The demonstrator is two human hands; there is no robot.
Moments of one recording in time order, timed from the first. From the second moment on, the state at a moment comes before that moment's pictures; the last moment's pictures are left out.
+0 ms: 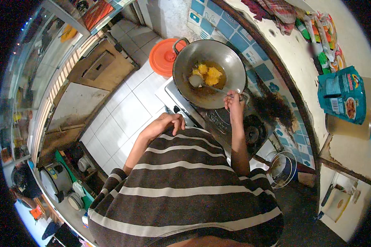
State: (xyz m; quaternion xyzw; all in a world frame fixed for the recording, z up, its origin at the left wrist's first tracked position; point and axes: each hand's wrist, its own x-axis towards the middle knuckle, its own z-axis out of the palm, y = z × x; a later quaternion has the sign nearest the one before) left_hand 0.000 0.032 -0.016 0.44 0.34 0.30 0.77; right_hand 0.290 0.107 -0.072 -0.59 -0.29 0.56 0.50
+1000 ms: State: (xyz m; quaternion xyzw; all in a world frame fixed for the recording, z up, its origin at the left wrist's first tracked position) left_hand -0.003 0.036 -0.022 0.45 0.32 0.26 0.79; right_hand 0.314 0.098 -0.082 -0.66 -0.50 0.34 0.45
